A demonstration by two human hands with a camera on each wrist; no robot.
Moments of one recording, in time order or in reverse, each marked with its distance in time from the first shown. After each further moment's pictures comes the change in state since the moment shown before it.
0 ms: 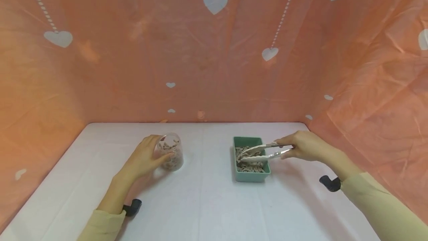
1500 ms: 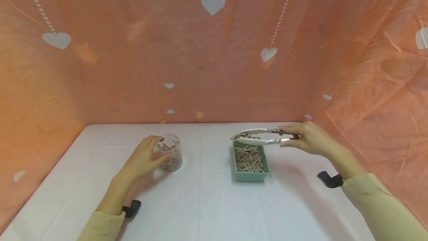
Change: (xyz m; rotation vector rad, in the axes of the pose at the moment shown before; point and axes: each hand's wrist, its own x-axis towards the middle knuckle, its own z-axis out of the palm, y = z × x) left_hand -0.001 -0.001 0.001 -0.005 0.003 0.008; right_hand -0.003 -0.005 -0.017 0.039 0.267 0.023
